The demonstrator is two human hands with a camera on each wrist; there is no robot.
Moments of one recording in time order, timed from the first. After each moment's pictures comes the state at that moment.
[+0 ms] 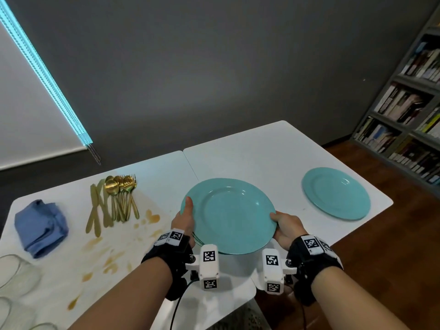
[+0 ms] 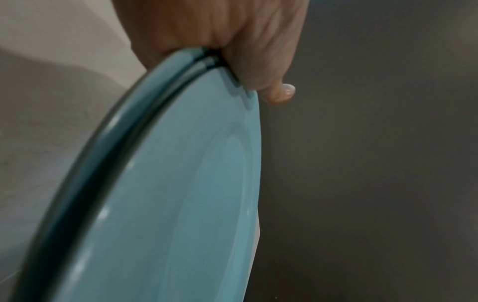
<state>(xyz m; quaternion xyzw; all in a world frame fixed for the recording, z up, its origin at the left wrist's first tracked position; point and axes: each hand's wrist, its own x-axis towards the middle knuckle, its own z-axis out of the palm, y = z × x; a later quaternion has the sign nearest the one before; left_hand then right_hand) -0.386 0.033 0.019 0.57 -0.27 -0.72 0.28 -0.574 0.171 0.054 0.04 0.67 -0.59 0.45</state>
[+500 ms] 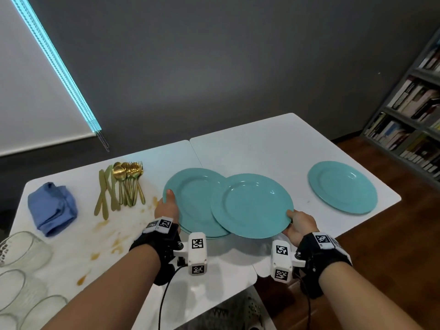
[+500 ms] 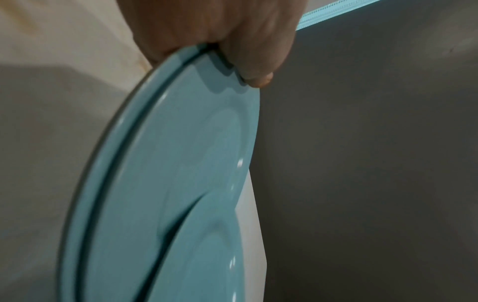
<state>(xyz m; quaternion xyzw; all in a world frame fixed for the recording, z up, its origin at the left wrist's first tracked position) -0.344 0.013 0.009 0.67 -0.38 -0.56 0.31 -0.583 0.192 0.042 0.11 0.65 -0.62 0.43</state>
